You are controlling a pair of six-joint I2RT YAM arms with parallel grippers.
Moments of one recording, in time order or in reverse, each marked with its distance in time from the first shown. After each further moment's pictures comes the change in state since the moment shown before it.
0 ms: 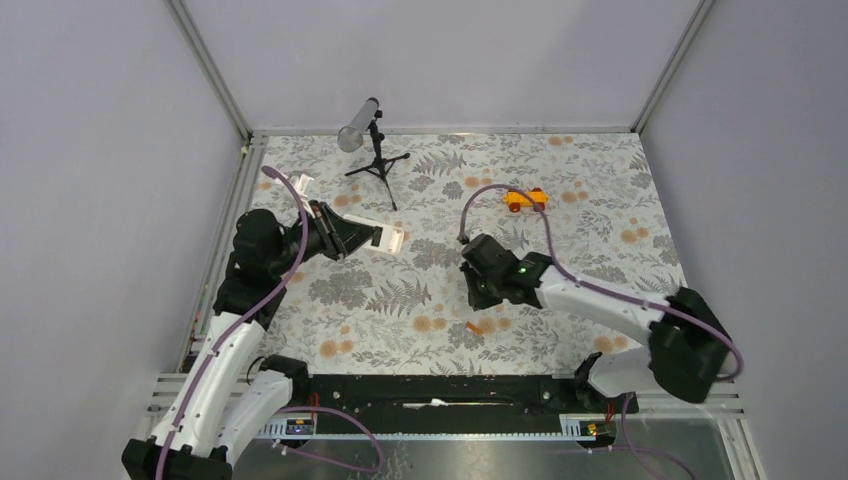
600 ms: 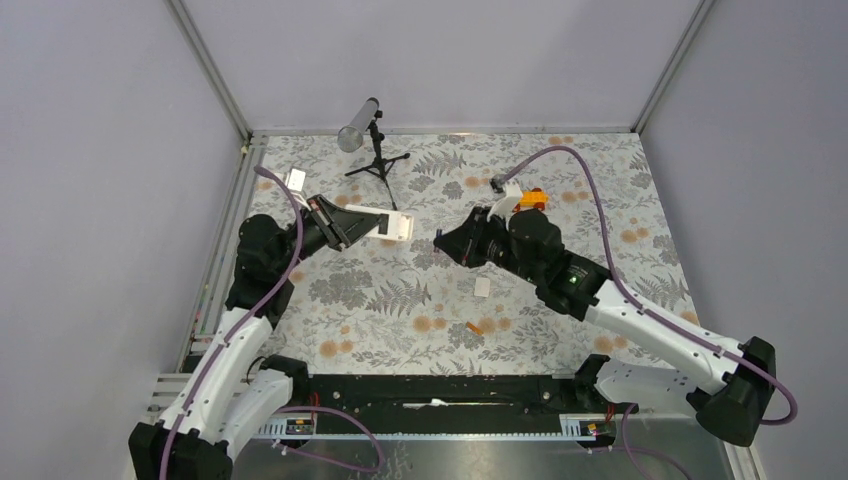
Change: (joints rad) left arm 0.000 0.012 -0.122 0.370 0.016 -0.241; right arm 0.001 -0.346 0.036 0.426 -0.071 0.231
